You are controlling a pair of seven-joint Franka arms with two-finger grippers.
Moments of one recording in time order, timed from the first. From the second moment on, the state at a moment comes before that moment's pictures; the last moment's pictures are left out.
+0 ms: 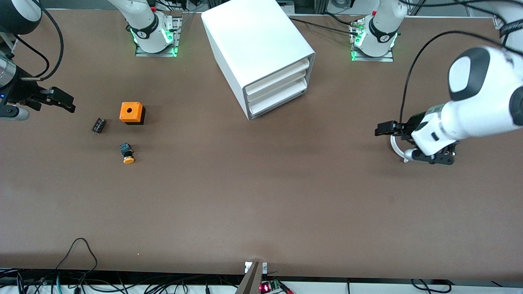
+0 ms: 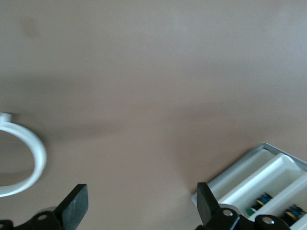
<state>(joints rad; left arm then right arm) -0.06 0.31 -0.05 -1.63 -0.33 1.71 0.01 0.02 -0.02 -0.05 -1.76 -0.05 1.73 0.01</state>
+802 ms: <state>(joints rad) -0.18 0.51 -0.06 -1.82 -0.83 1.71 0.25 0.11 0.04 -0.05 -1.76 -0.05 1.75 0.01</state>
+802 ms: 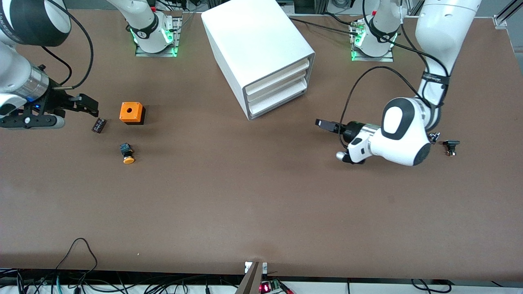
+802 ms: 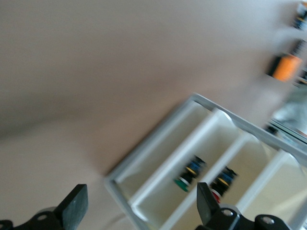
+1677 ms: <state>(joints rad) -0.21 0.52 -0.23 -2.06 -1.02 1.70 0.49 0.28 0.20 -0.05 -1.70 -0.03 1.94 0.01</state>
